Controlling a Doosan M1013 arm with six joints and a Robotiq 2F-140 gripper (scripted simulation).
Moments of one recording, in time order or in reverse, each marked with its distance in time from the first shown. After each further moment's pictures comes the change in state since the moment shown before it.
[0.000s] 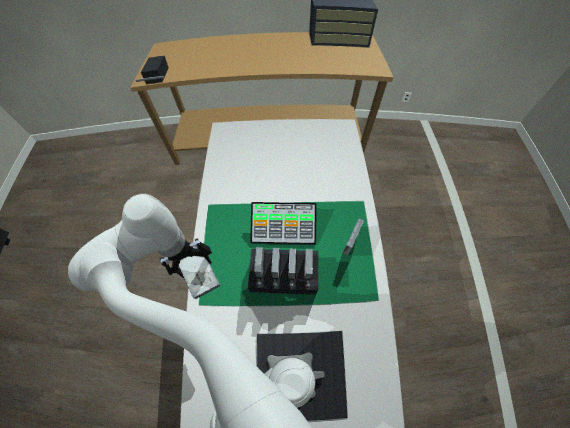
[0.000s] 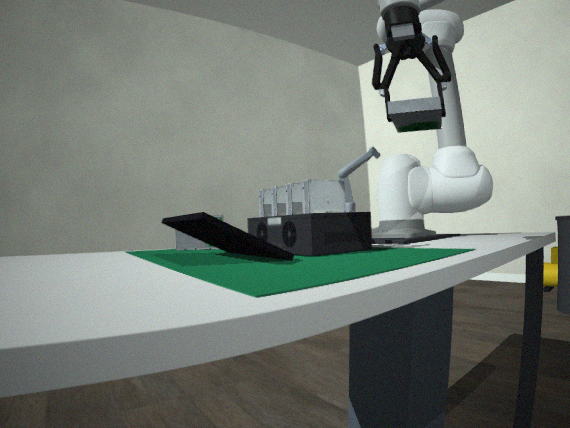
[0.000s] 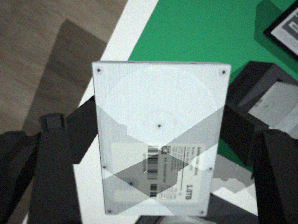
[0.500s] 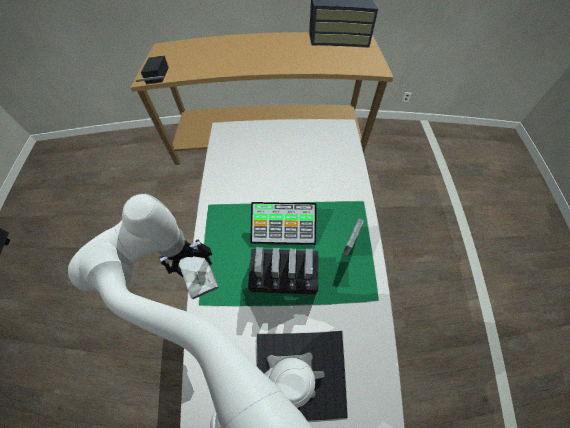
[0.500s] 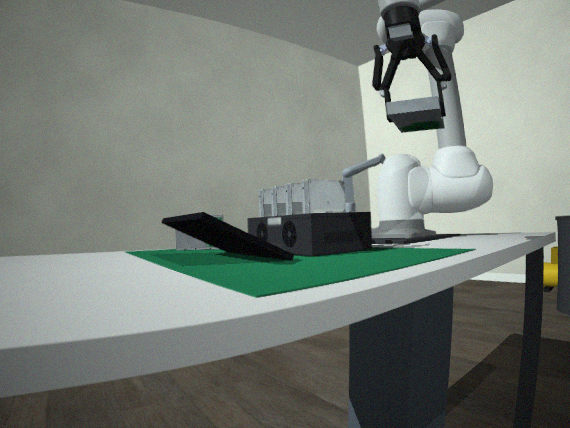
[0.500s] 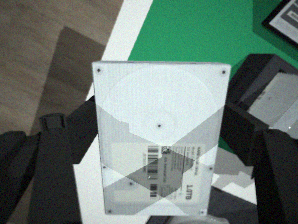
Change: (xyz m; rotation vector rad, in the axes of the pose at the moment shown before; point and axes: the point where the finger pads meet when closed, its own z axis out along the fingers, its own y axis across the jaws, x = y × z) arm 0.000 0.000 0.000 0.000 0.000 0.072
